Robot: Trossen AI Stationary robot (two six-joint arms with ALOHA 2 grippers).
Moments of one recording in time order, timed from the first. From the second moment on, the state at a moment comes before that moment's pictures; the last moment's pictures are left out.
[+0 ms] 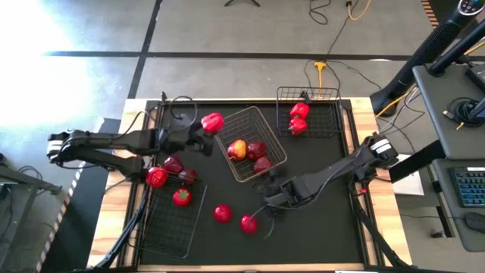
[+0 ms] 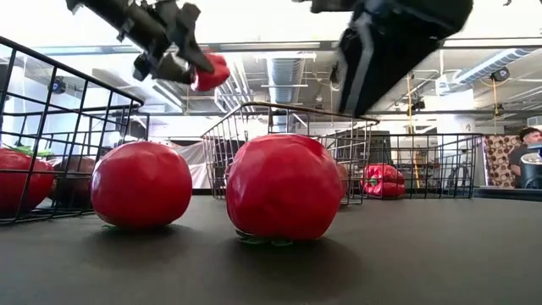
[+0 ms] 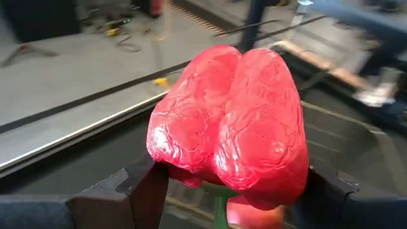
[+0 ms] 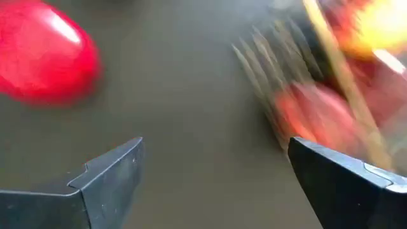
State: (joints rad) left arm 0.07 1.03 0.76 -0.21 -0.57 -0.47; right arm 0.39 1.82 1.43 -0.90 0.39 0.34
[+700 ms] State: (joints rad) left arm -0.50 1.36 0.76 0.15 -0.83 -0.53; right arm 0.25 1.75 1.29 -0.94 0.48 0.32
